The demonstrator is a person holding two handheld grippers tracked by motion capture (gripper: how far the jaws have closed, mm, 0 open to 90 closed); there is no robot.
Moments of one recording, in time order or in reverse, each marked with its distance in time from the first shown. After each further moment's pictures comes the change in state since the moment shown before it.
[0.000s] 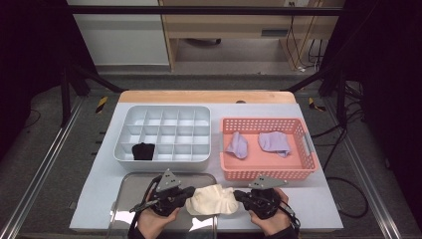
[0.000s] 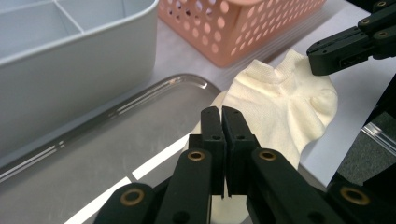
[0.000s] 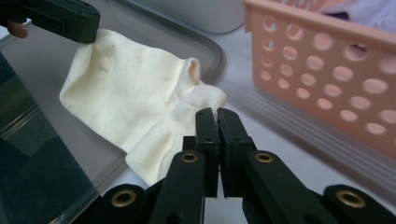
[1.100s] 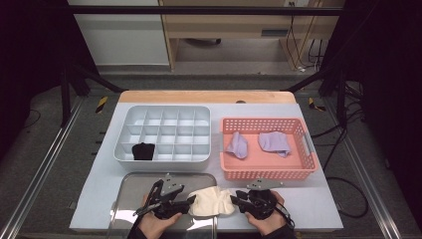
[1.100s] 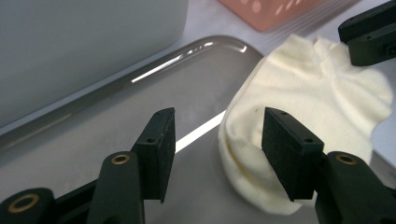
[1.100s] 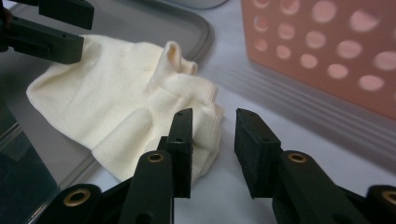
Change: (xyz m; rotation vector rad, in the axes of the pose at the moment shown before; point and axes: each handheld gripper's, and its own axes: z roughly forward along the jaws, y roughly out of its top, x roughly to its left) left arm 0.008 -0.023 0.018 0.057 0.112 0.017; right arm -0.009 -0.019 0.023 0.012 -0.008 0.062
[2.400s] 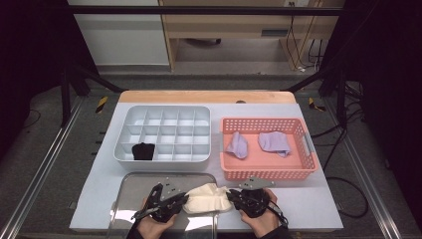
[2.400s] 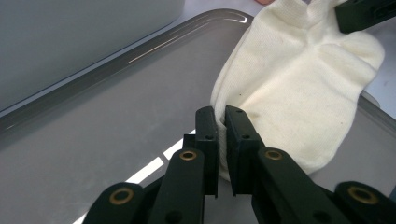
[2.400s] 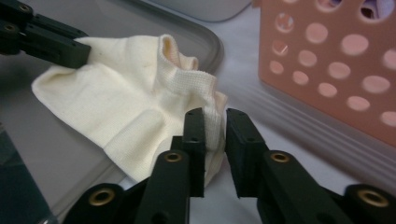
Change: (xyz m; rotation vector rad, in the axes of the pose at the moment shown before) left arm 0.001 -0.010 -0.002 0.021 0.008 0.033; right arm 0.010 0.008 0.011 -0.022 -0.023 -0.062
